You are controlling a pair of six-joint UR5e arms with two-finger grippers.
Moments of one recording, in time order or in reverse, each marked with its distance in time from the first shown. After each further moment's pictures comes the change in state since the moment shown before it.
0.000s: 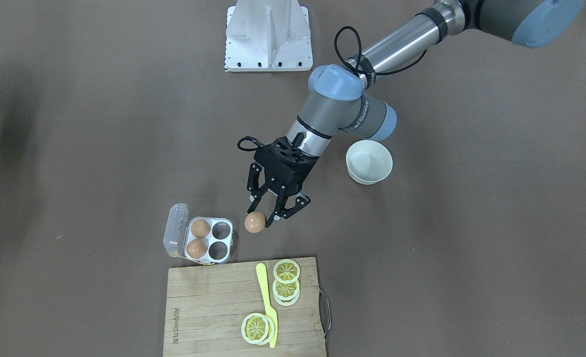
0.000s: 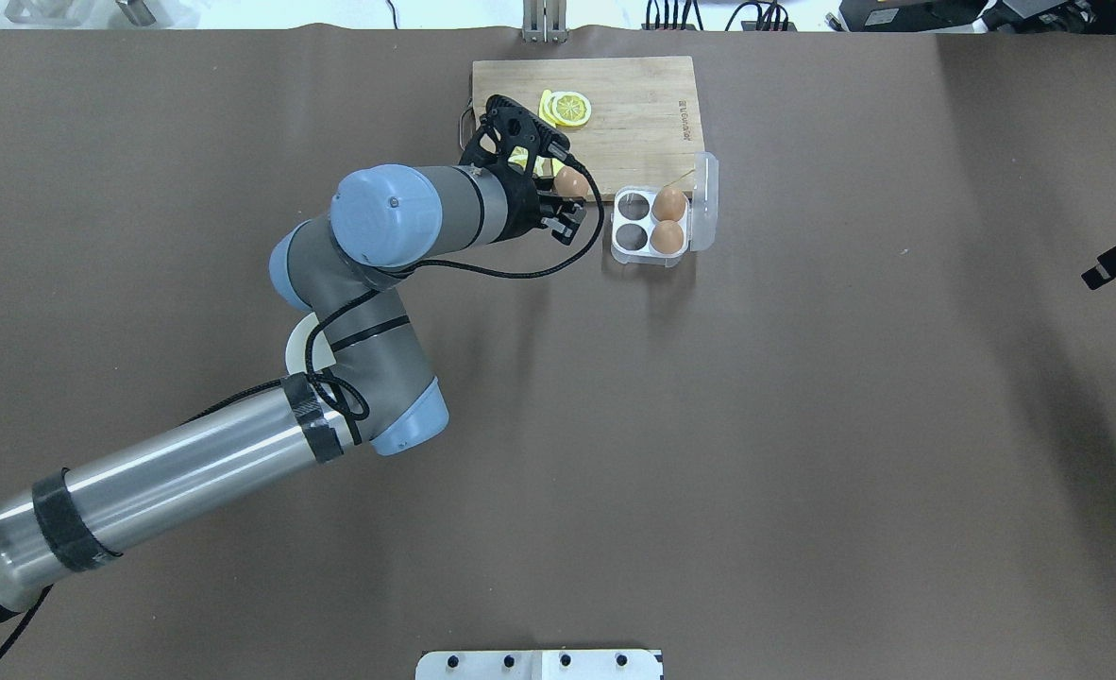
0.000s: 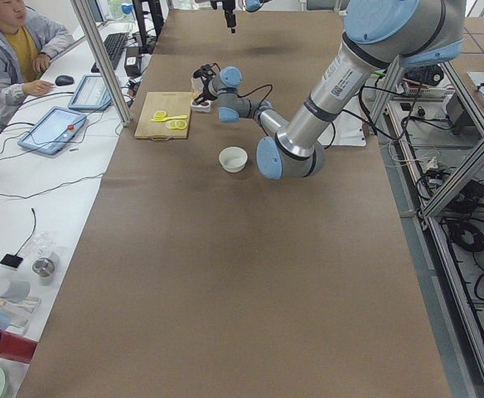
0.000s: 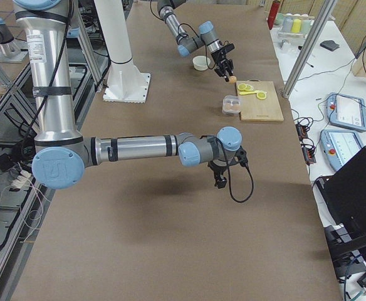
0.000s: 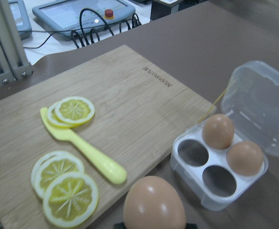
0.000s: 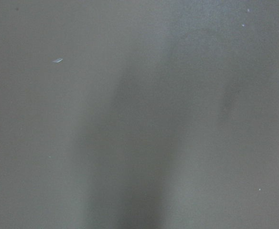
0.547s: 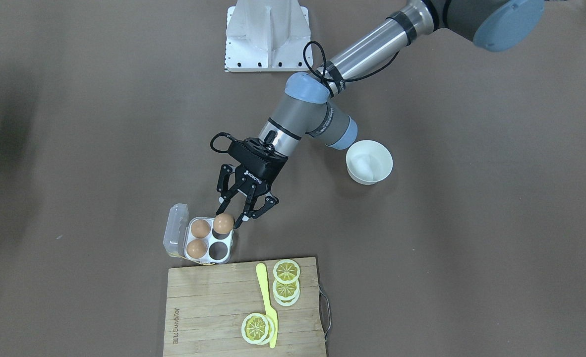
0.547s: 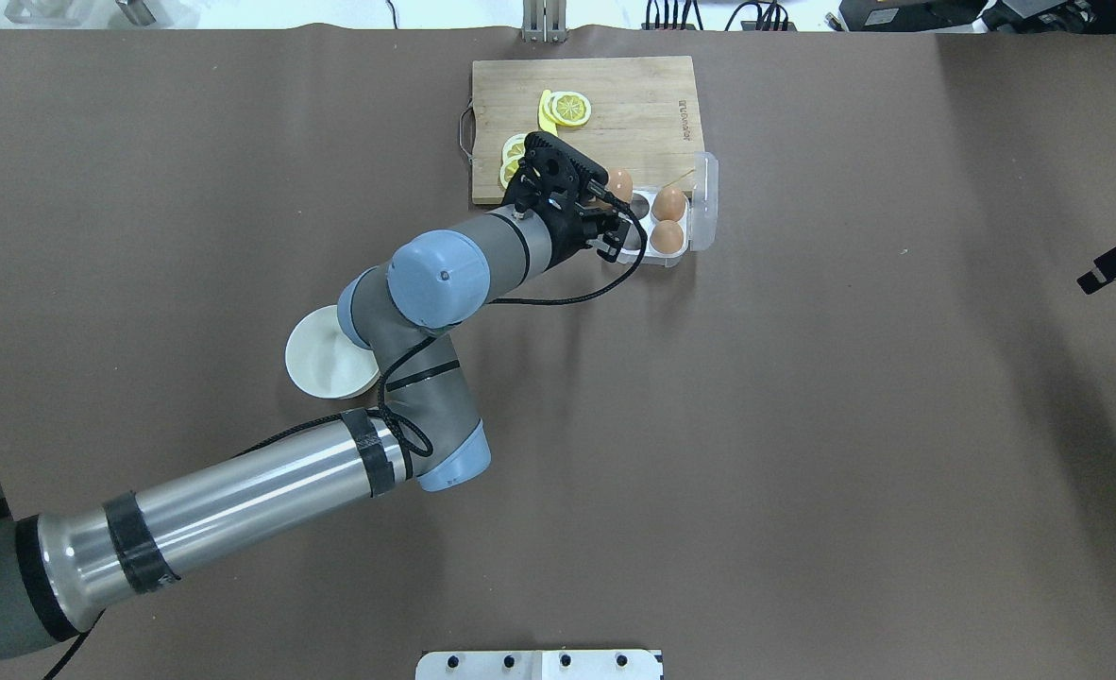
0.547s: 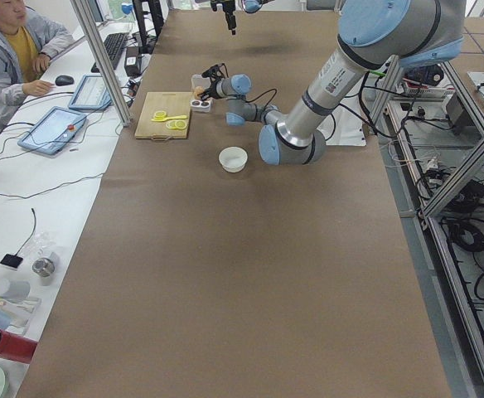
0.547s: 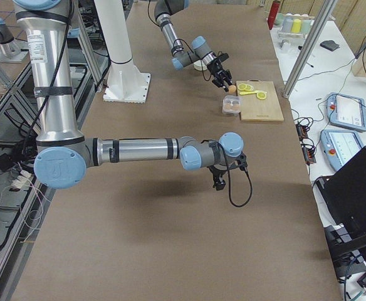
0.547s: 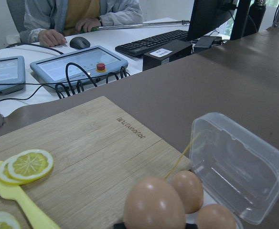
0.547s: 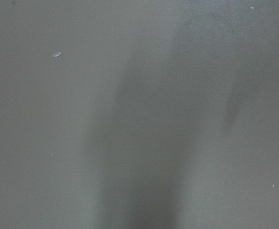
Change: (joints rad) left arm 0.086 -0.114 0.247 -0.271 0.189 -0.008; right arm 0.000 0.009 -0.047 0.001 0.050 0.000
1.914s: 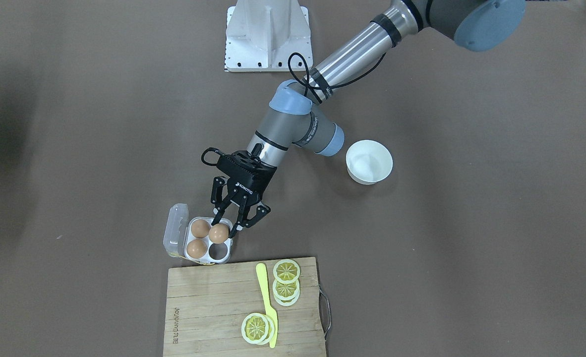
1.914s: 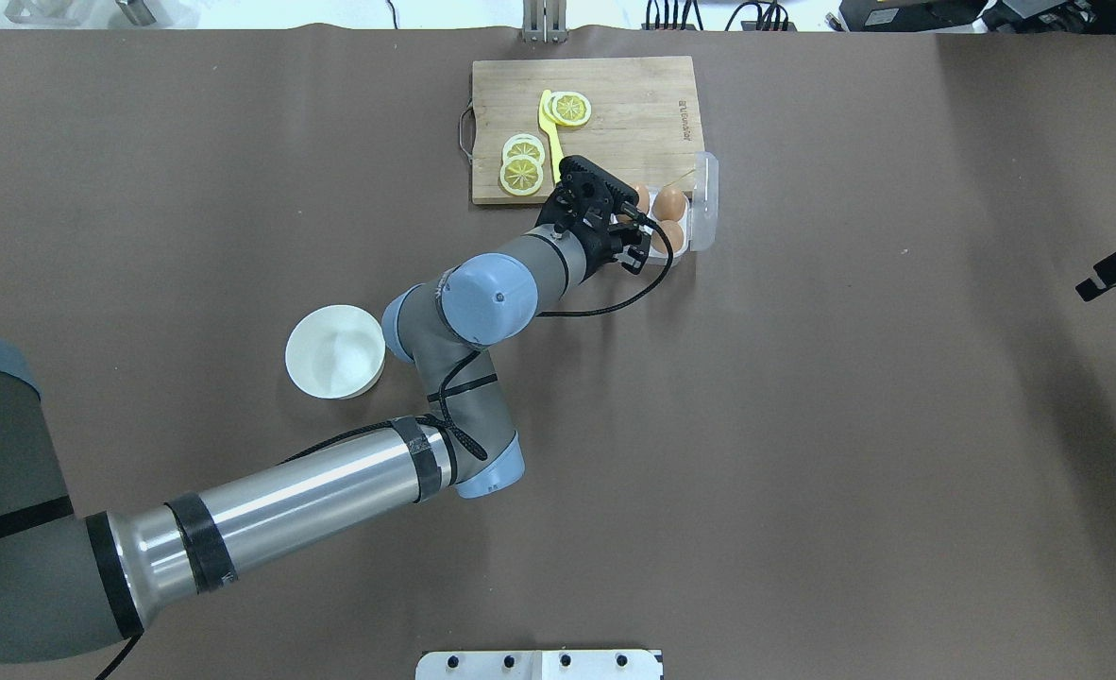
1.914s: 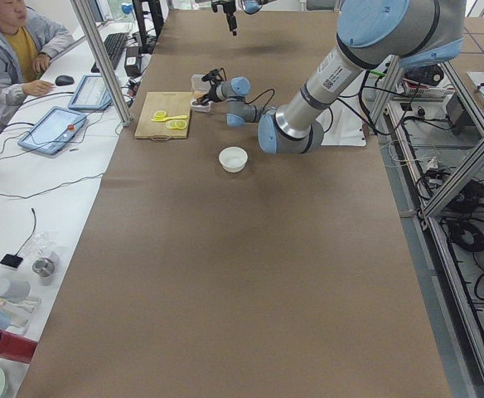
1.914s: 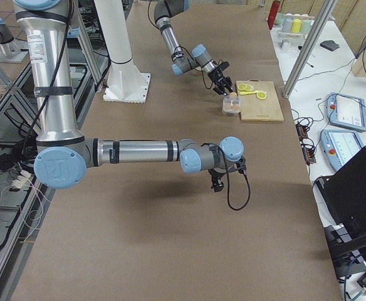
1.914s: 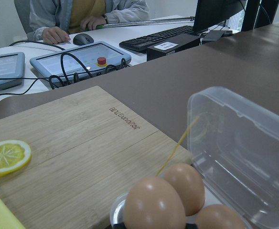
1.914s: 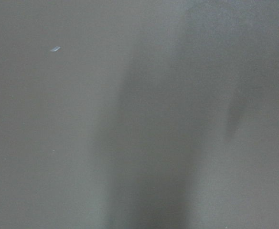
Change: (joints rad) left arm 0.013 -0.070 0.148 -0.021 0.027 0.001; right arm 0.002 0.001 -0.021 0.000 0.030 0.000
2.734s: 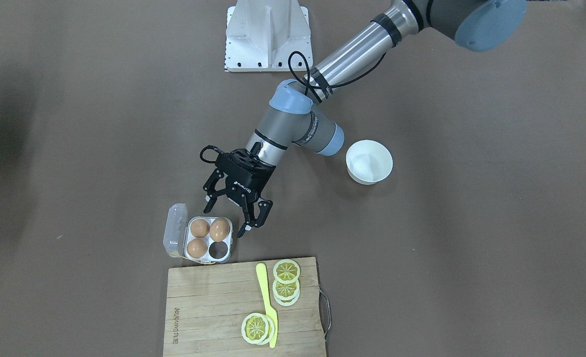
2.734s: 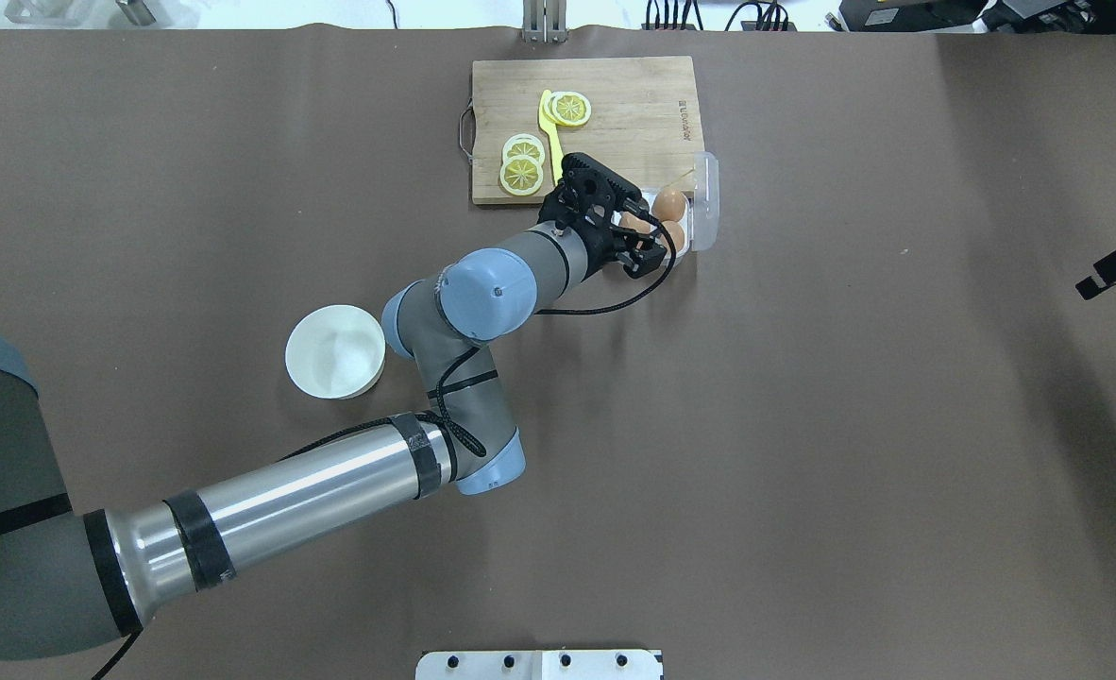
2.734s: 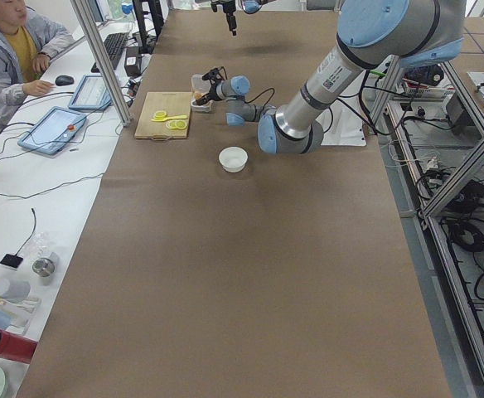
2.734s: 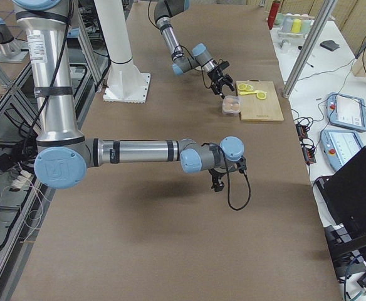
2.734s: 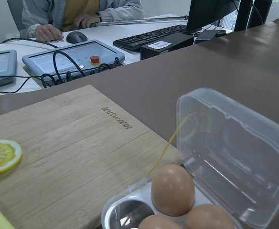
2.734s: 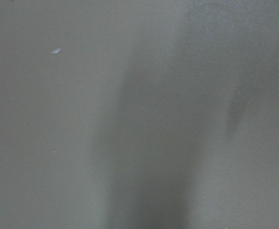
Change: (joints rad) left arm -0.012 0.001 -0.017 0.000 -0.034 -0.021; right arm 0.001 0.002 0.001 0.000 0.000 0.000
